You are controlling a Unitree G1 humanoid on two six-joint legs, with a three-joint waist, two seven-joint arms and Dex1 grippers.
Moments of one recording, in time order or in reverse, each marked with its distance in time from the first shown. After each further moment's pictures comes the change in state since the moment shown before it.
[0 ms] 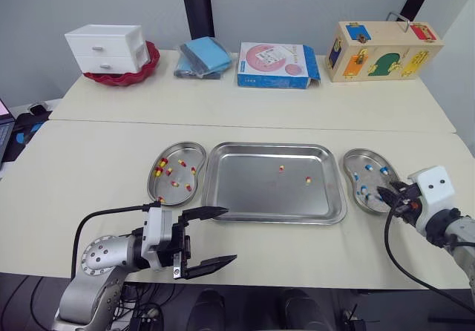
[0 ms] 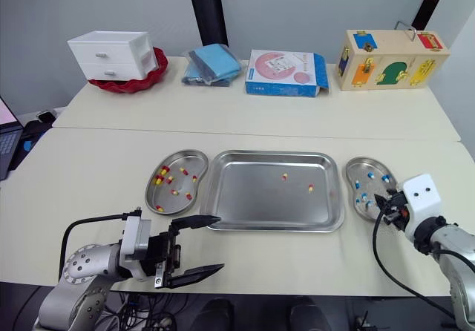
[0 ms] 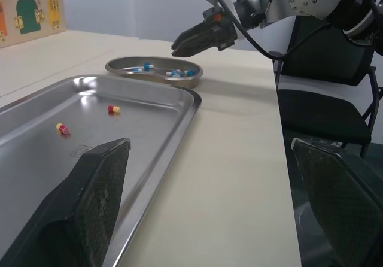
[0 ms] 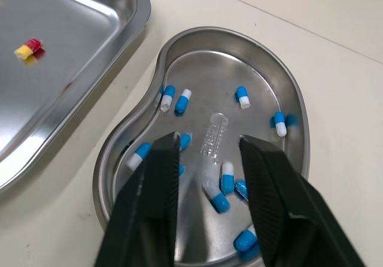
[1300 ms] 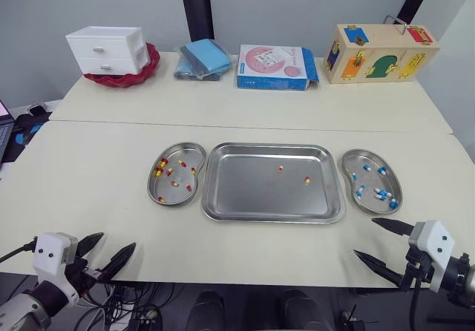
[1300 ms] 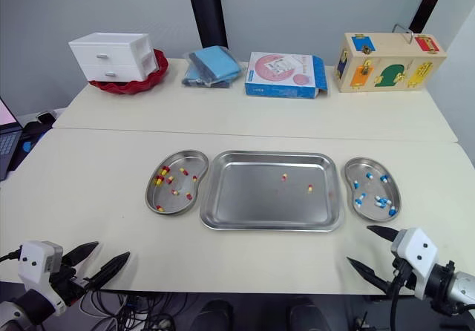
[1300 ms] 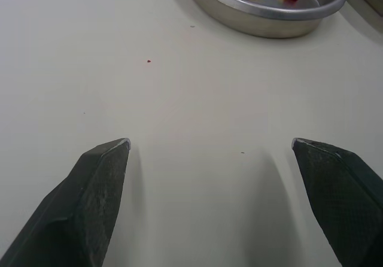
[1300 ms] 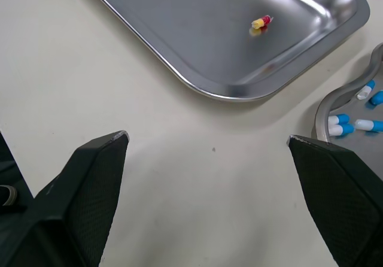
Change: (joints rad) left arm 0.412 -0.005 0.523 0.069 0.020 0.271 0.463; right arm 0.376 -0.046 -0.013 0.014 0.080 -0.534 0.445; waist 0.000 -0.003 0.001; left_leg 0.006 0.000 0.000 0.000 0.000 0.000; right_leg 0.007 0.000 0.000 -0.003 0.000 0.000
